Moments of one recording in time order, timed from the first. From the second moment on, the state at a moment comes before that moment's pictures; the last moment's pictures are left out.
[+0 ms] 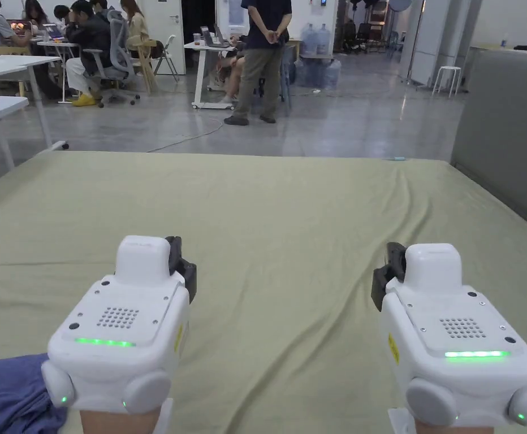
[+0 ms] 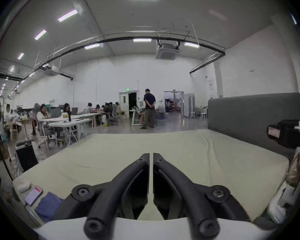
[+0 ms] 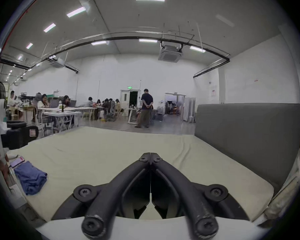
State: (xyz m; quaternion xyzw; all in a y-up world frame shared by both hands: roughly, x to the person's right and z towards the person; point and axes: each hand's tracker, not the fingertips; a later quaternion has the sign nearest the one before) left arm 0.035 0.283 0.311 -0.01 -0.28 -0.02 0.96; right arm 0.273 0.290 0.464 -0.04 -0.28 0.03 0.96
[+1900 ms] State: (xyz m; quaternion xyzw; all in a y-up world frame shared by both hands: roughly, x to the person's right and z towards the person) left arm 0.038 0.234 0.331 0.02 -0.28 -0.03 0.96; right arm 0.281 0.256 0.481 -0.04 -0.30 0.06 0.95
